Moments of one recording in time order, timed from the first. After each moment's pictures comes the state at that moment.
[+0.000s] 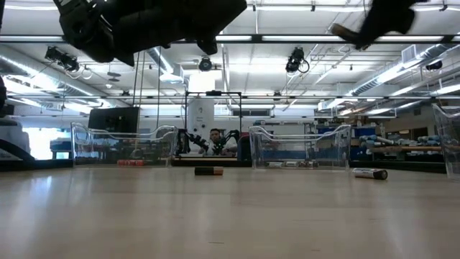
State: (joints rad) left arm -0.01 1.58 0.65 1.16 0.22 0.05; right arm 0.50 1.29 1.07 -0.84 0.55 0.85
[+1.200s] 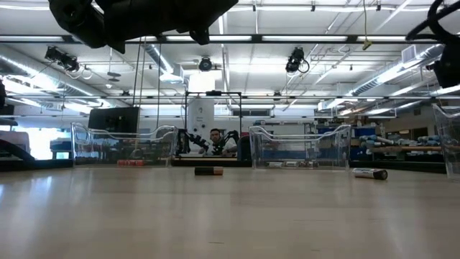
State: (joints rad) left arm -0.01 1.44 0.65 0.95 0.21 0.13; right arm 0.77 1.41 0.73 -0.99 0.13 1.68
